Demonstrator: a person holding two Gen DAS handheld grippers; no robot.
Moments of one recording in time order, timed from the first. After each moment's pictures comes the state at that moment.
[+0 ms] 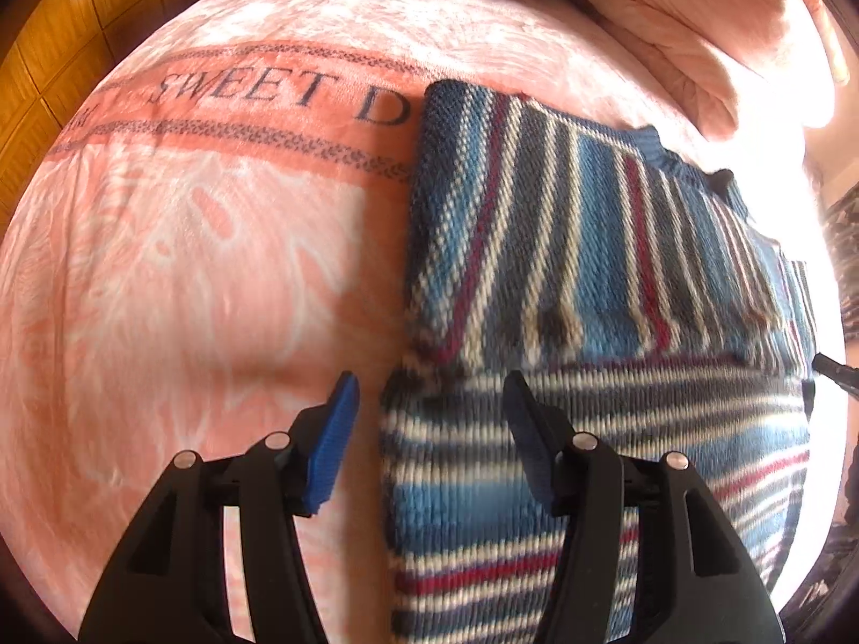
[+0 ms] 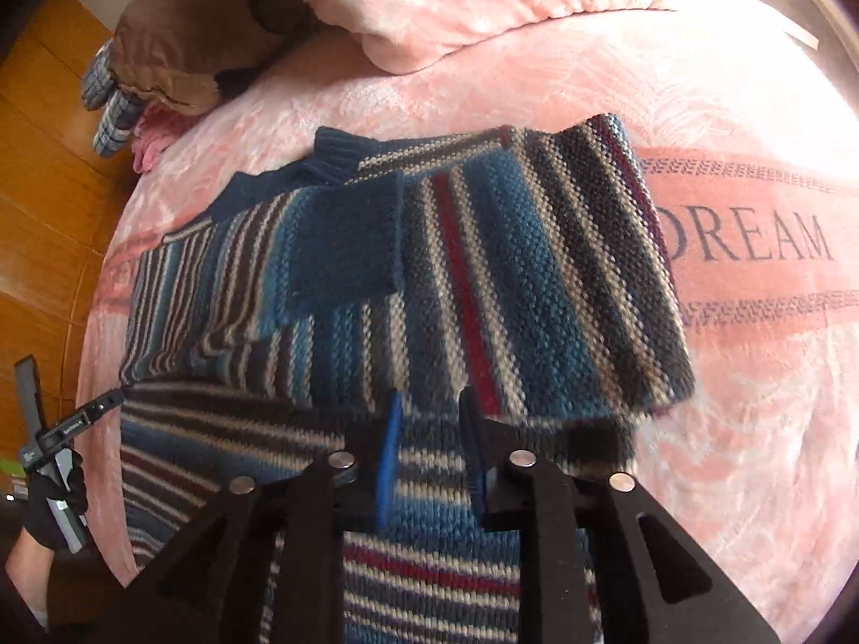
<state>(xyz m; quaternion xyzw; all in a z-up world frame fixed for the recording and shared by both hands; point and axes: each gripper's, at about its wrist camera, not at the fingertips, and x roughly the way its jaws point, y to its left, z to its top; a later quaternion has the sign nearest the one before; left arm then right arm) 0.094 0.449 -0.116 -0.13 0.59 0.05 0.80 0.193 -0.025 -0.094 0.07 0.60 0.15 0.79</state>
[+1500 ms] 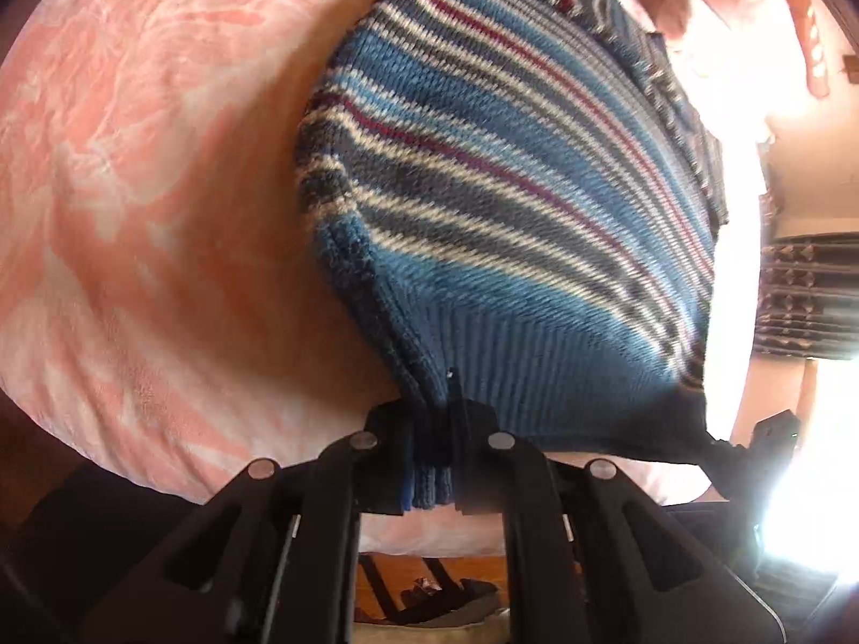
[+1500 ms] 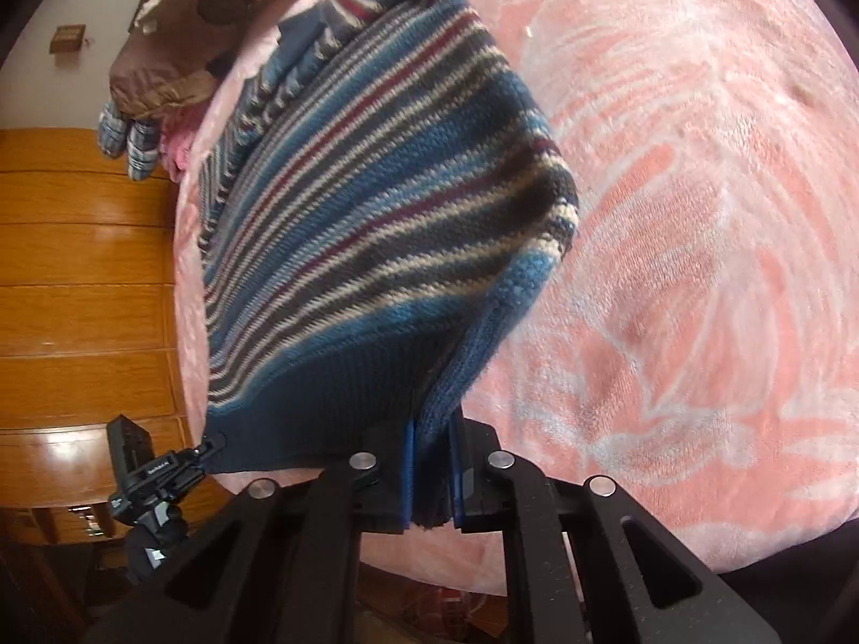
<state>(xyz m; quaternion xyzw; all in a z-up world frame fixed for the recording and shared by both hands) -0.159 0.361 -0.102 -0.36 0.63 -0.01 0.69 -0.071 -0.131 -0.110 0.30 0.65 0.16 0.68</state>
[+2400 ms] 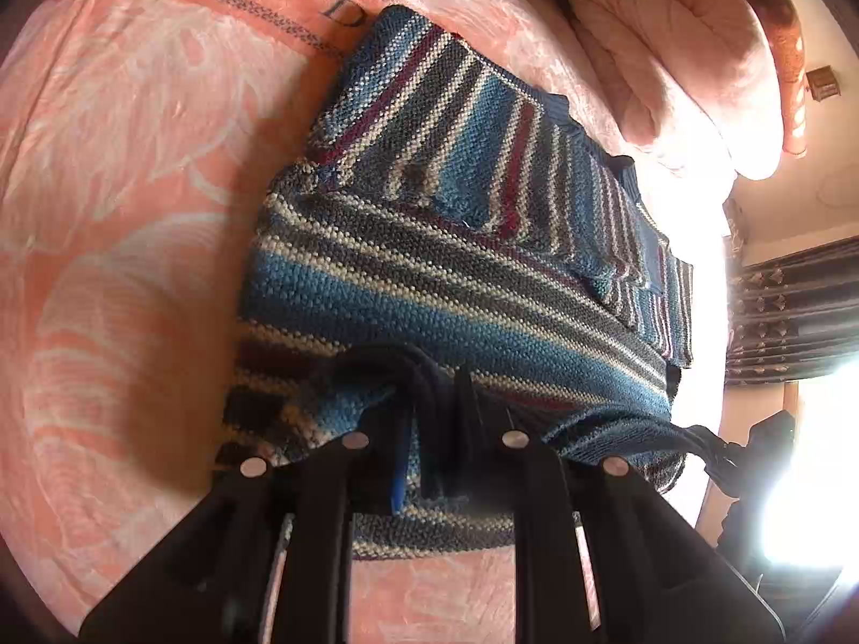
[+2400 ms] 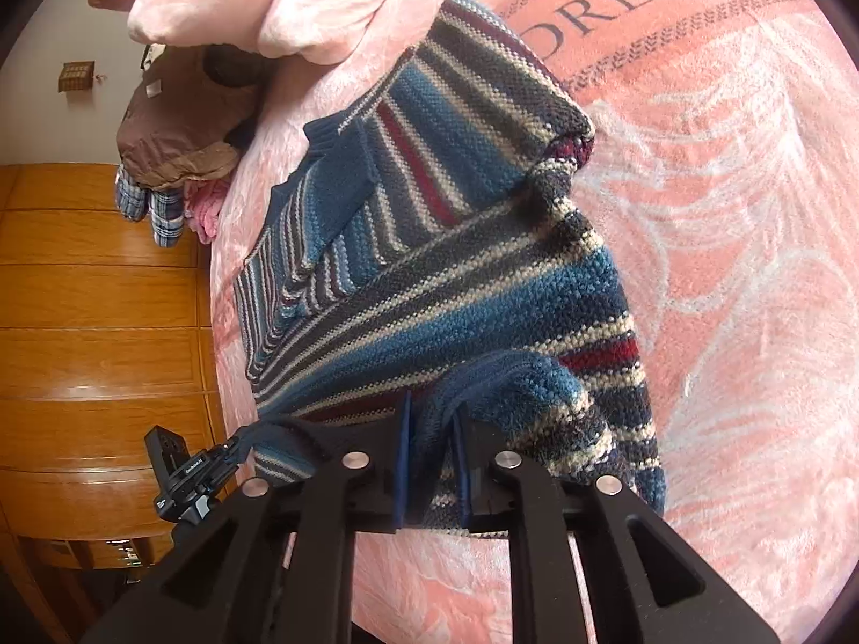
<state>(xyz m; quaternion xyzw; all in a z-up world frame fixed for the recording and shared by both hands) 0.047 0.431 -0.117 -0.34 0.59 -0.02 0.73 0.138 -0.114 -0.108 0.34 0.64 0.18 0.67</state>
